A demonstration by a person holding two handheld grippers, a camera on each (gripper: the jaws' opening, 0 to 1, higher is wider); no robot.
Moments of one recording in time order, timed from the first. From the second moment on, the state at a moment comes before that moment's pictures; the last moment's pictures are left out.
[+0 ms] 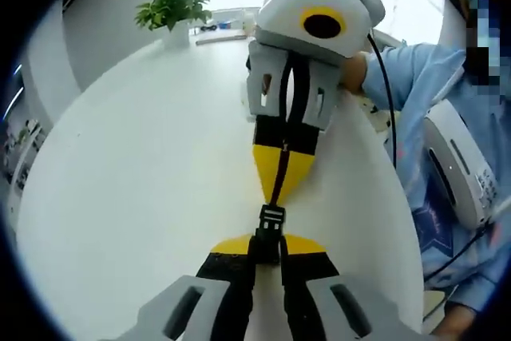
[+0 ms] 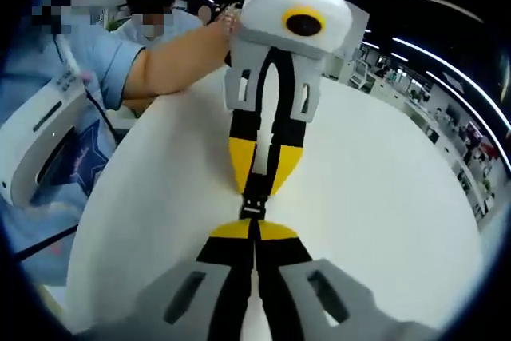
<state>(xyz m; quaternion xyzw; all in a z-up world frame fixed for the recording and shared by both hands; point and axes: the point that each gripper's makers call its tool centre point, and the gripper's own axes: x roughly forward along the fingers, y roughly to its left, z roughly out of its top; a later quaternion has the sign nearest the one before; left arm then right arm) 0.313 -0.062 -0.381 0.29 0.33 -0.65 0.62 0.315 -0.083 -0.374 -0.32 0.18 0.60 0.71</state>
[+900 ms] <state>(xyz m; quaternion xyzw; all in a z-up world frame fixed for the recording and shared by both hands) 0.297 -0.076 -0.388 0.27 0.32 -0.65 0.64 0.302 -0.074 -0.374 -0.22 0.17 0.62 0.74</state>
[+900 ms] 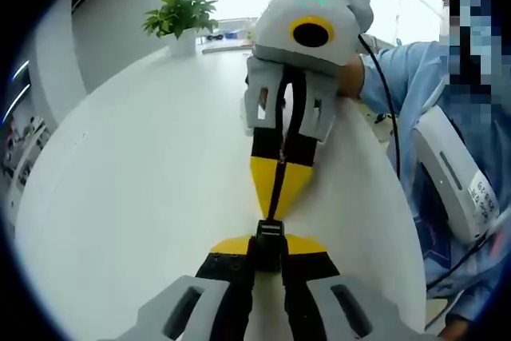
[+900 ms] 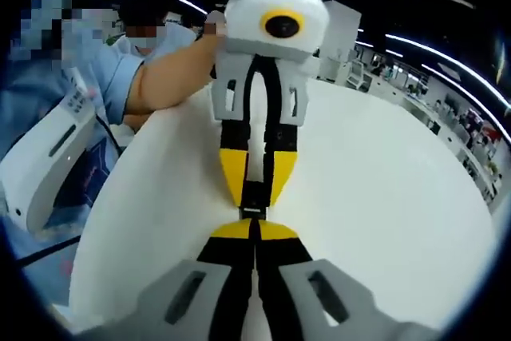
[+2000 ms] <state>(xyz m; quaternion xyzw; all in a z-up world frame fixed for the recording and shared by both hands) 0.309 -0.060 -0.379 0.27 0.27 -0.68 0.63 0.310 -0.073 -0.373 -0.20 0.17 0.65 0.71</state>
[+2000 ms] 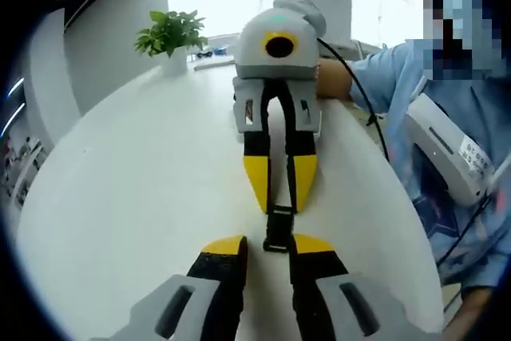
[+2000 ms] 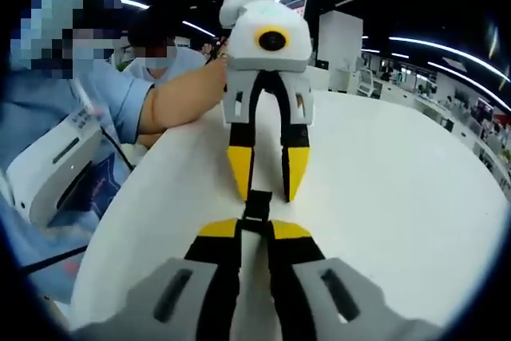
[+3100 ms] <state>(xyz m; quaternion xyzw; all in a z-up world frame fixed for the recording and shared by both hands) 0.337 -0.066 -0.379 0.22 0.26 -0.66 0.66 0.337 -0.087 -0.372 -0.24 0.19 0.59 0.75</state>
